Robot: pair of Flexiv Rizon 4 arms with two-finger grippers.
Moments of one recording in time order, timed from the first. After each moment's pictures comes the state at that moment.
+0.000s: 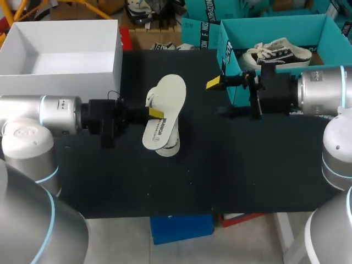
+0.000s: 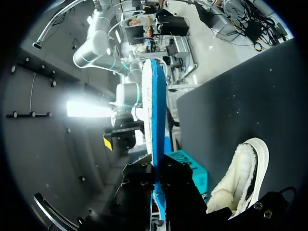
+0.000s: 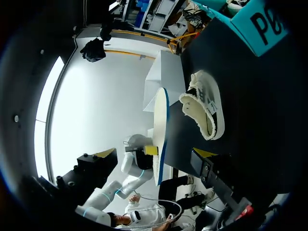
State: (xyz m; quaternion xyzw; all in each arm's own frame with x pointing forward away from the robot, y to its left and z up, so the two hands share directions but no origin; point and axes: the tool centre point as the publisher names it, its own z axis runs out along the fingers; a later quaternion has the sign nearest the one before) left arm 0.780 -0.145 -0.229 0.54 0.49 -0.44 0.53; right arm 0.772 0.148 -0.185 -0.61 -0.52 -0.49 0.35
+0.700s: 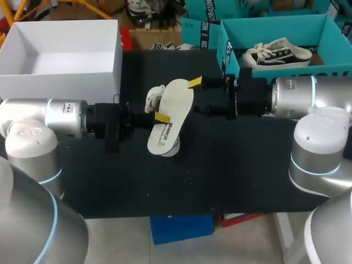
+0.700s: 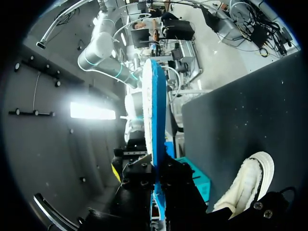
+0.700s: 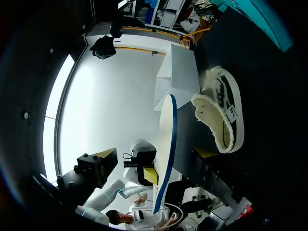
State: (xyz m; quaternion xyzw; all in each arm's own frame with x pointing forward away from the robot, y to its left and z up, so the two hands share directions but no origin) left arm 0.760 -0.161 -0.226 0.53 0.48 -0.46 0.52; right arm 0.800 0.196 -0.206 -0.56 -0.51 -0.52 0.38
